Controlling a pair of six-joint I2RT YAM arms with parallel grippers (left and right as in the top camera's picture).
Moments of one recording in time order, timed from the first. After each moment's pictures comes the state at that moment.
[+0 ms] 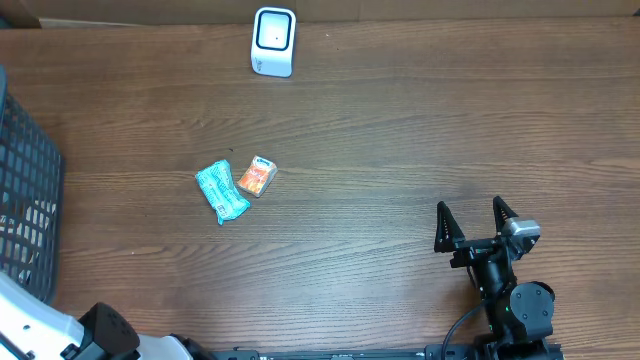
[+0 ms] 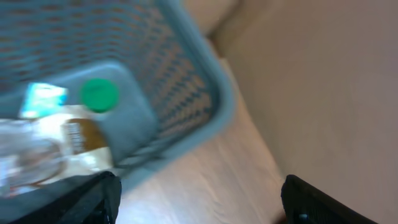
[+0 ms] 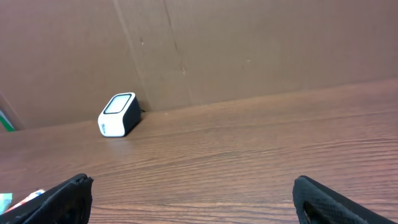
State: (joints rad) left arm 0.77 1.64 2.27 -1.30 0.12 -0.55; right arm 0.15 0.01 0.02 -0.03 0.00 0.22
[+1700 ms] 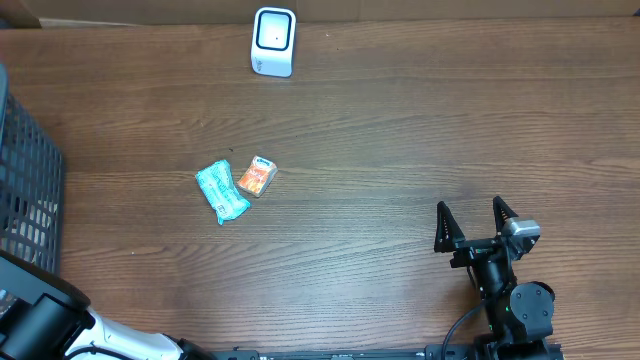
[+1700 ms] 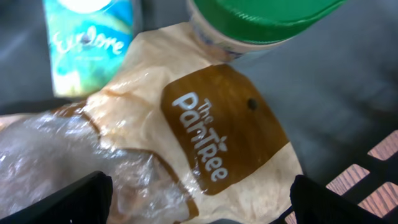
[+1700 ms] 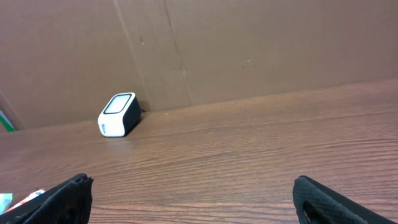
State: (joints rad) left arm 0.94 1.92 1.51 -0.78 0.01 -0.04; right arm 0.15 0.01 0.02 -0.03 0.00 0.22
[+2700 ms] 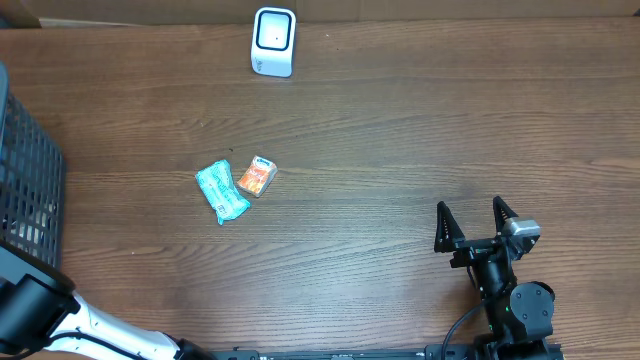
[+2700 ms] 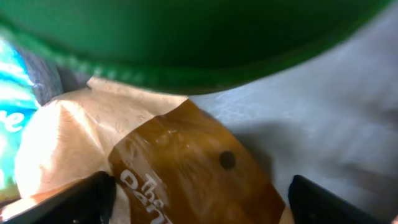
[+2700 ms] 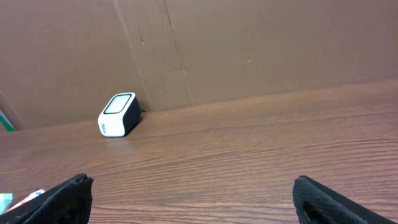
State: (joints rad) left arm 0.94 2.08 1.53 -0.67 0.08 0.14; right arm 0.15 0.01 0.02 -0.03 0.00 0.22
